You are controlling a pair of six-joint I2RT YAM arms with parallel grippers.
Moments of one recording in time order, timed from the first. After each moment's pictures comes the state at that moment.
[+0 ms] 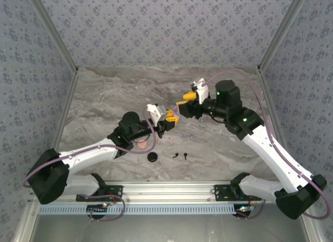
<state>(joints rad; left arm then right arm) -0.85 1.25 0.64 0.64 0.33 -0.06 0.55 1.10 1.18 -0.43 -0.43 0.07</state>
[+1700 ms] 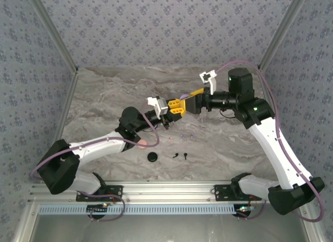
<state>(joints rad) -0.85 1.39 0.77 0.95 0.44 -0.07 0.39 1.16 1.35 -0.63 -0.82 0.25</state>
